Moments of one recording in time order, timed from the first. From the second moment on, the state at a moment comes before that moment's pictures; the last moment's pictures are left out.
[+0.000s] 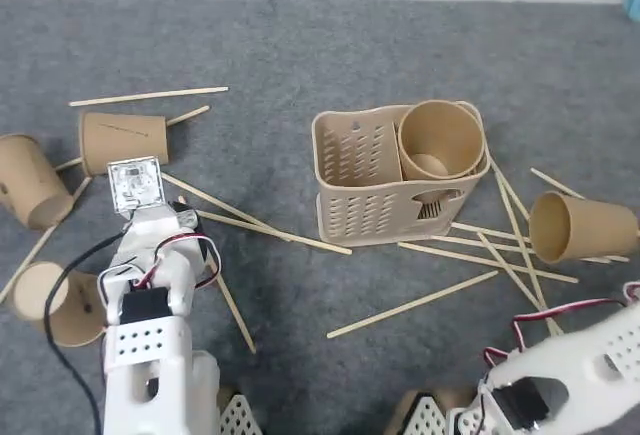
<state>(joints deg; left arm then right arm) -16.6 -61.6 84.6 32.9 6.0 56.3 29.8 -16.0 65.5 27.3</state>
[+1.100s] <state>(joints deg) -16.6 -61.6 84.6 32.9 6.0 20.3 -55.3 47.0 68.6 21.1</state>
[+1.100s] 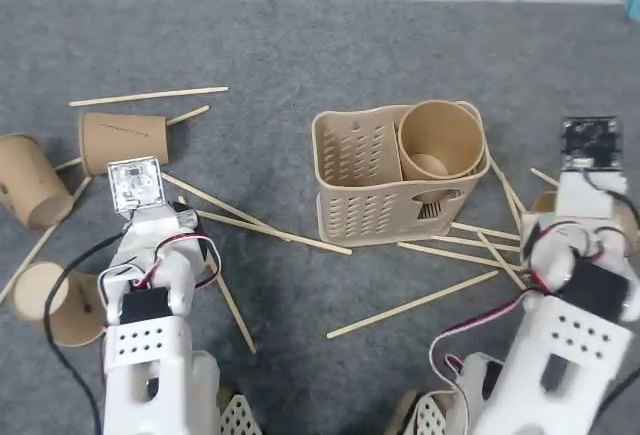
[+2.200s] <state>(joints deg) -16.6 -61.6 84.6 32.9 6.0 36.8 -23.2 52.7 27.4 44.8</state>
